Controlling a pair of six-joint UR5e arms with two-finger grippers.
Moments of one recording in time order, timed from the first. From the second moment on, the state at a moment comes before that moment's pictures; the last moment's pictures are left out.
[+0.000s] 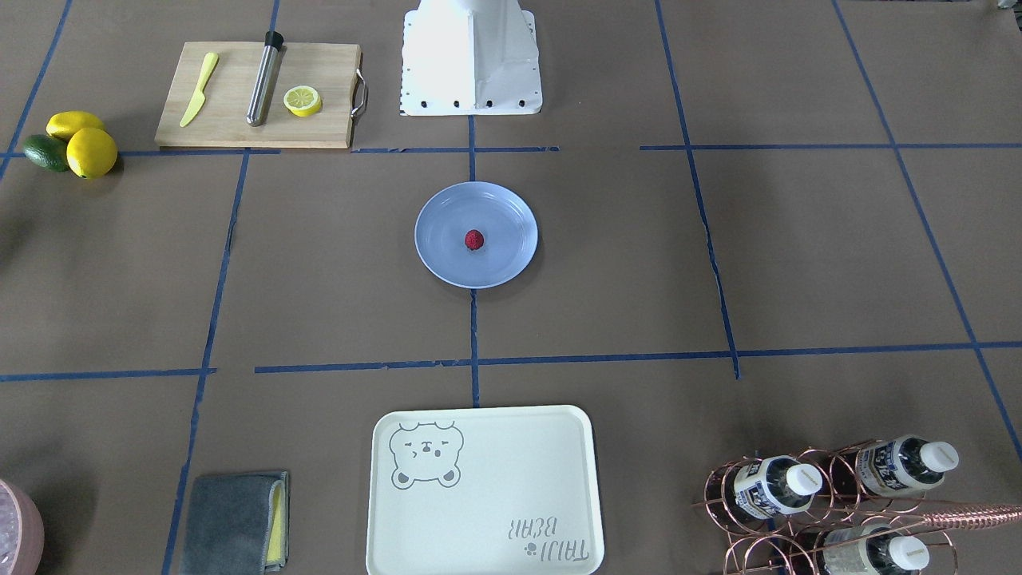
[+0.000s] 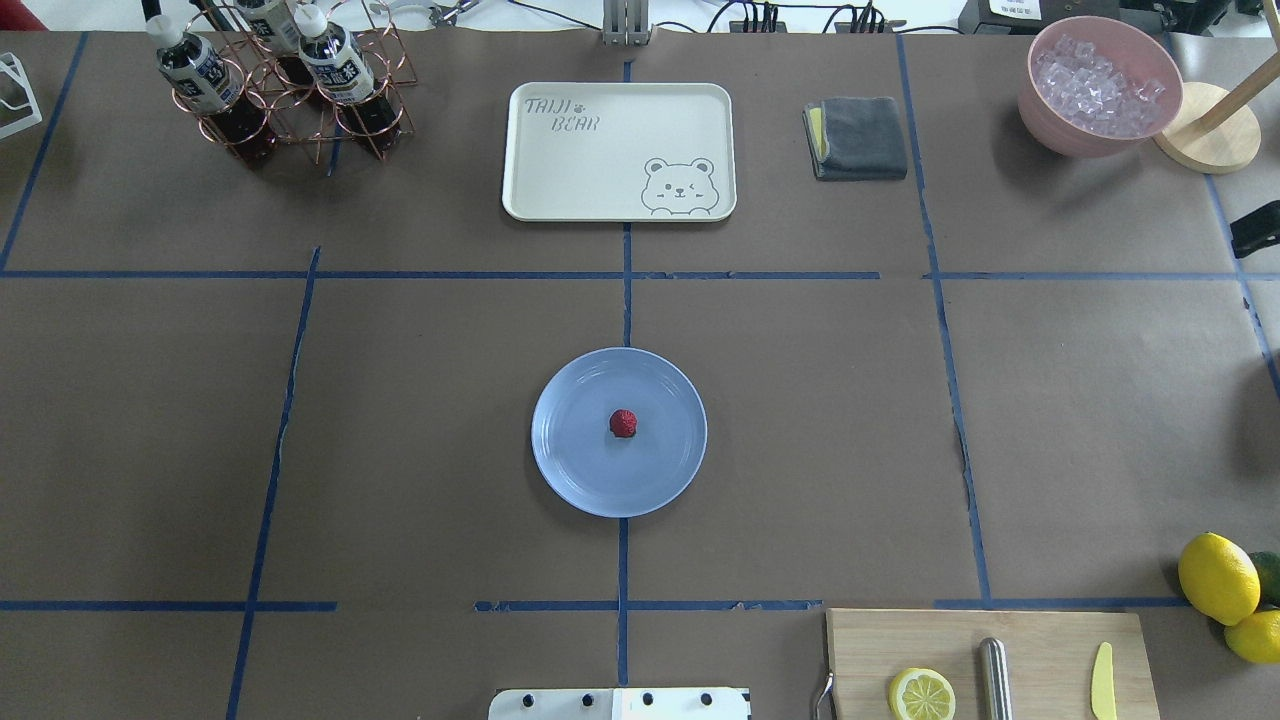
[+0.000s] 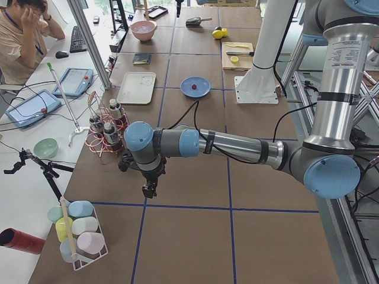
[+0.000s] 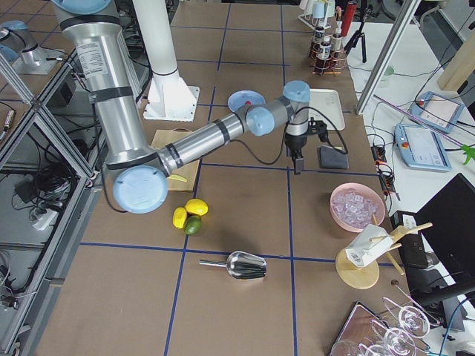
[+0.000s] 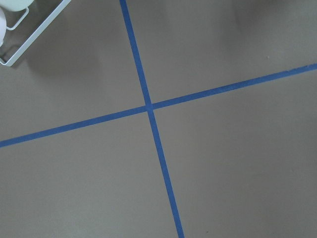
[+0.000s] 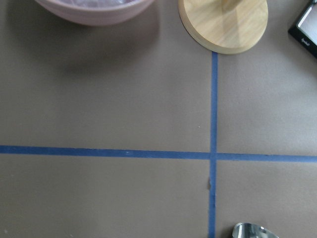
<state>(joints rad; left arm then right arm) -1.56 -1.65 -1.65 -1.37 -2.37 0.26 1.30 -1.59 1.74 -1.38 2.07 0.36</state>
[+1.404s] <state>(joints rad) -1.56 -1.65 -1.67 -1.37 -2.36 0.26 1.58 -1.76 1.75 -1.53 2.33 -0.16</state>
